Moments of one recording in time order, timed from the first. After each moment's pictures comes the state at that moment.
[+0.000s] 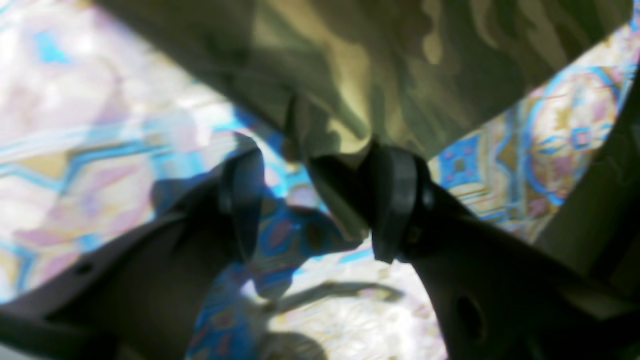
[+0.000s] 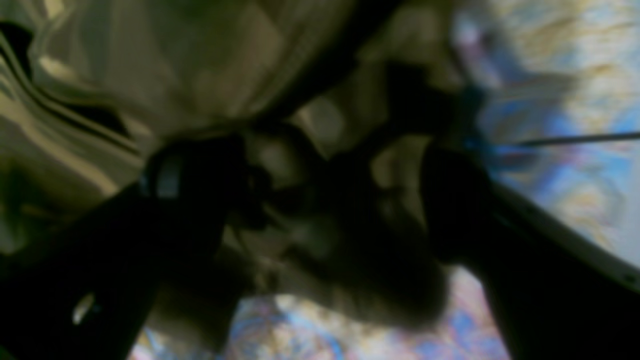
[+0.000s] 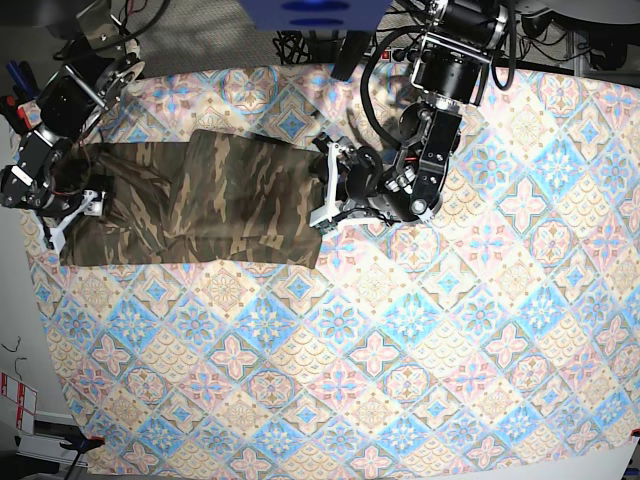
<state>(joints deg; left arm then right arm) -3.8 0.2 15.2 77.4 -14.2 -42.2 61.6 13.6 17.4 44.8 55.8 -7.5 42.1 -54.6</state>
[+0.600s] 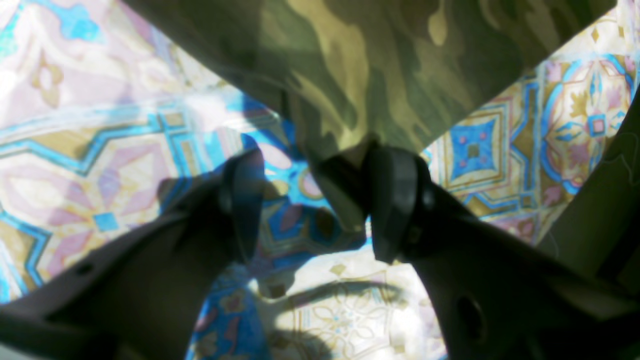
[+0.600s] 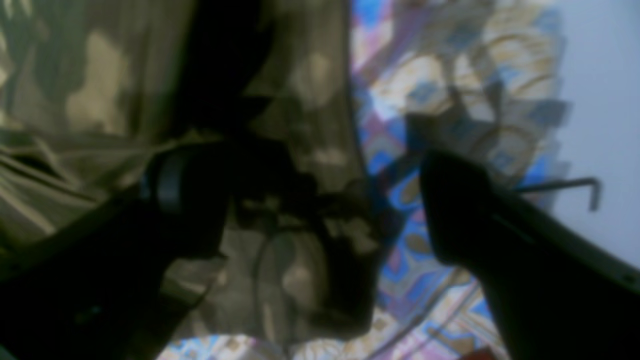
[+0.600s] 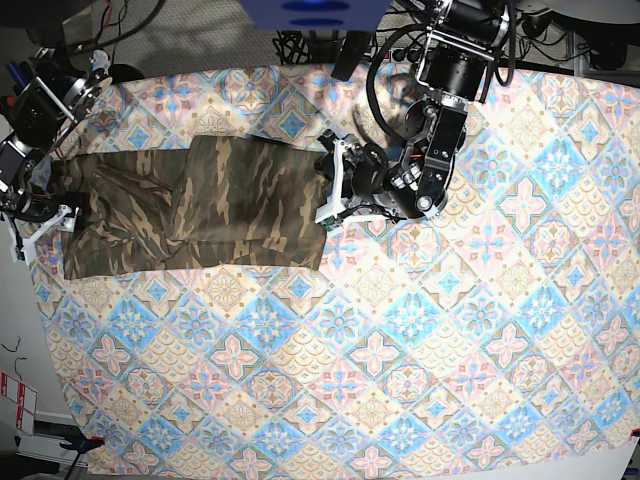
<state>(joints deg) -3.0 -0.8 15.2 77.8 -14.4 -42.2 61.6 16.3 24.5 44.8 46.8 -7.8 42.1 -42.2</state>
